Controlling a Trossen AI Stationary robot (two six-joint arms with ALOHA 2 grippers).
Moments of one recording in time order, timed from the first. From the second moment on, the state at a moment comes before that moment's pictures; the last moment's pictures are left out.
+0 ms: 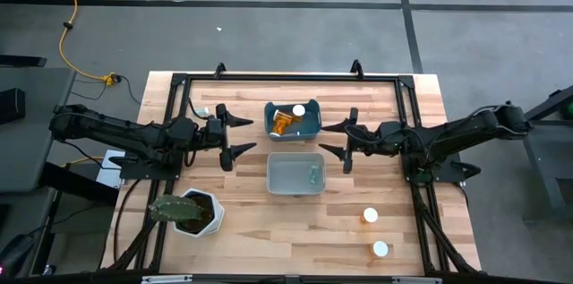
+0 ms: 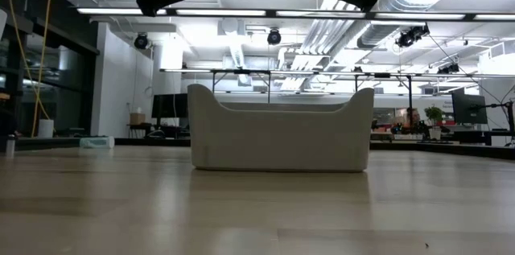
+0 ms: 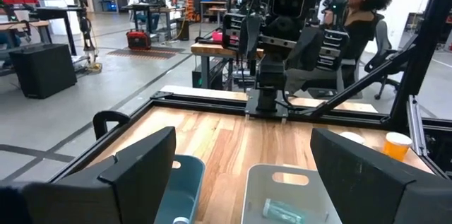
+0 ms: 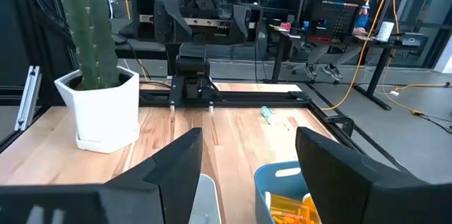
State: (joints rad) left arm 0.02 0.88 0.45 0.39 -0.28 -0.02; right arm 0.12 1.05 0.56 0.43 0.28 -0.09
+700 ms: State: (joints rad) left arm 0.69 1.20 0.76 -0.84 -0.38 -0.34; right arm 0.12 1.05 0.56 0.43 0.28 -0.09
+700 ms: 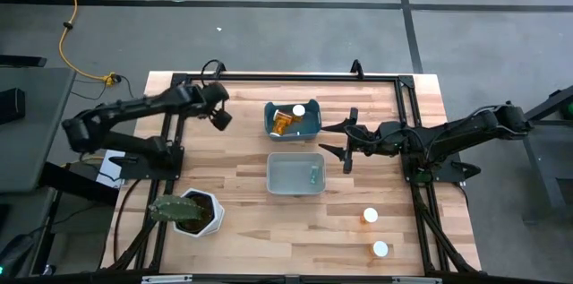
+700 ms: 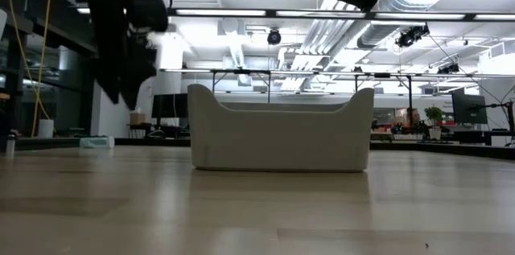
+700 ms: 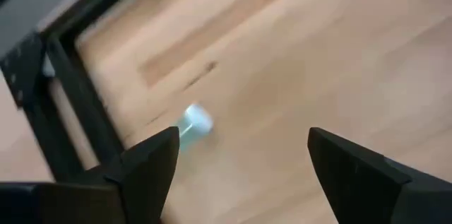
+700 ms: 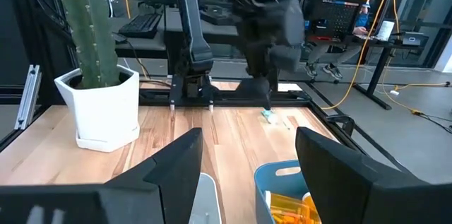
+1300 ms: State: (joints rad) left arm 0.89 1.45 0.79 -0.84 -0.33 -0.13; right arm 0.12 1.05 0.56 0.43 0.28 -0.08
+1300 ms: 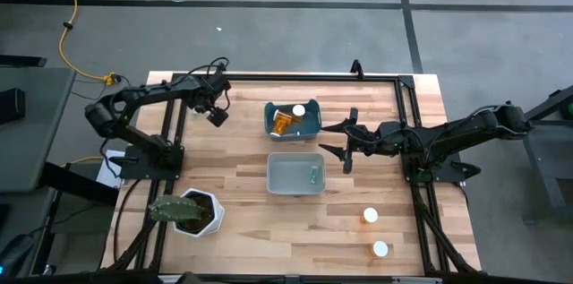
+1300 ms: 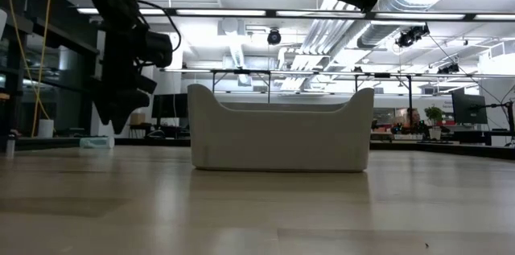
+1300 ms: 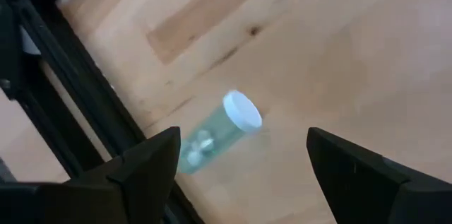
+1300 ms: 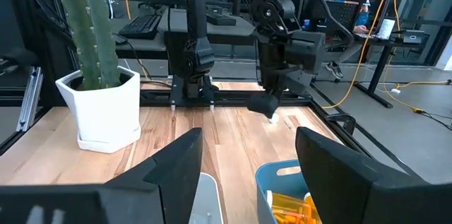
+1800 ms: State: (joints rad) left arm 0.83 1.64 0.80 -0.82 -0.46 -0.08; right arm 0.12 1.05 0.56 0.43 0.28 -0.08
